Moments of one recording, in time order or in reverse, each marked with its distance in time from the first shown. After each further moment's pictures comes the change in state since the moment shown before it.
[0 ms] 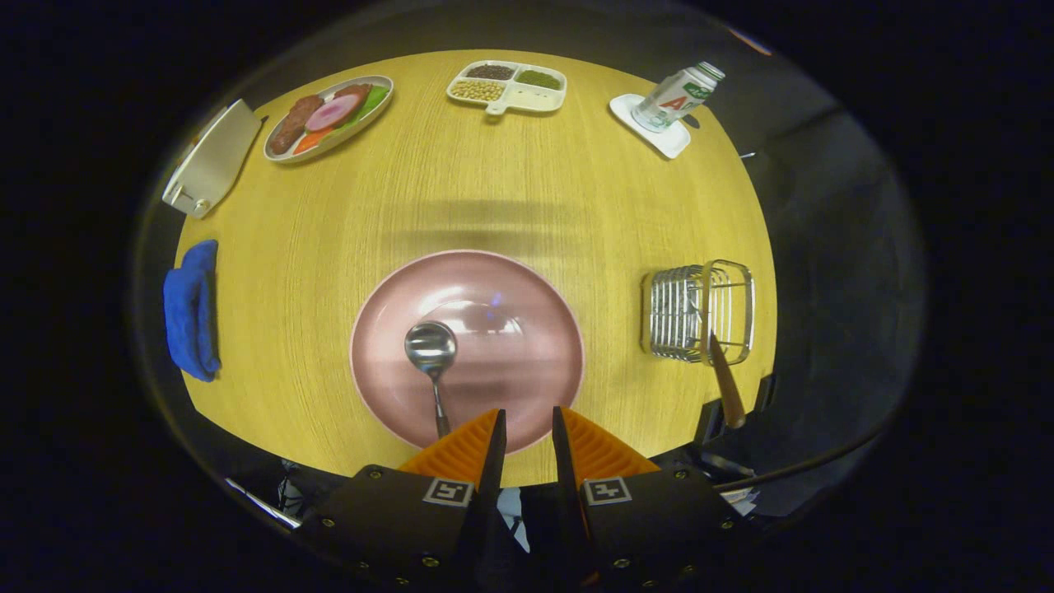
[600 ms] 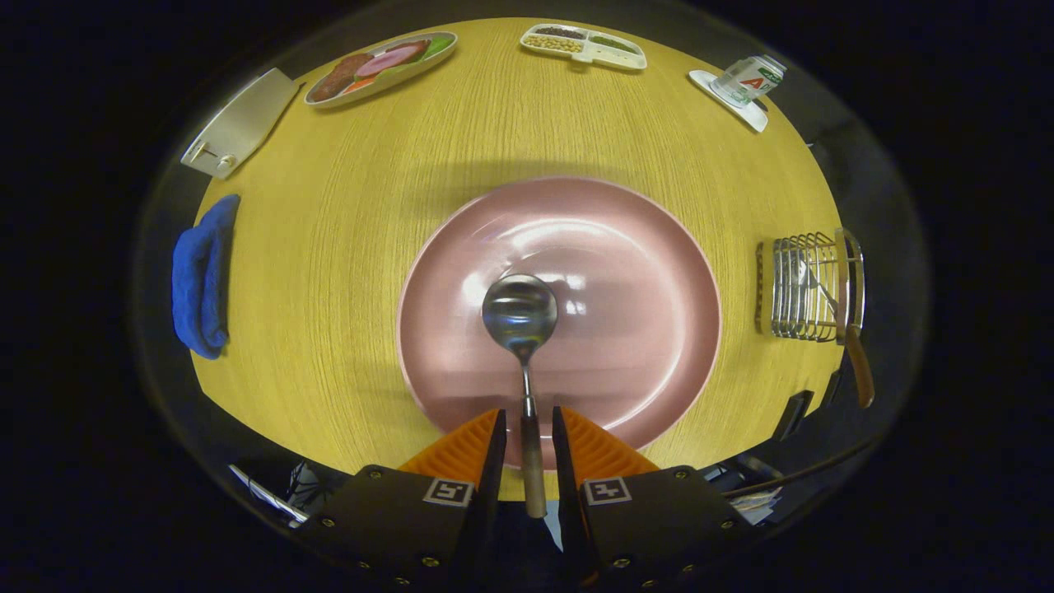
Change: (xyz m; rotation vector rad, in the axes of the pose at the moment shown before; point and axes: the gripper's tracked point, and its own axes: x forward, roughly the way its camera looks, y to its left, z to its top) arm 0.059 0.067 -0.028 -0.017 0.033 0.151
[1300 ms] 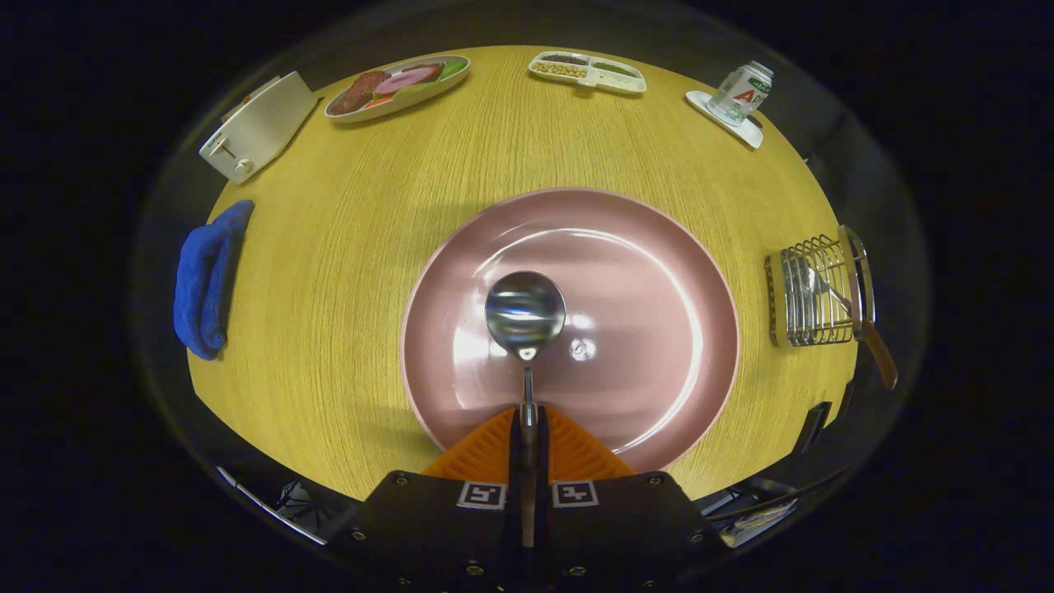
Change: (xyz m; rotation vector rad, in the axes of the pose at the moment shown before) arm 0.005 -0.002 0.006 -0.005 -0.169 -0.022
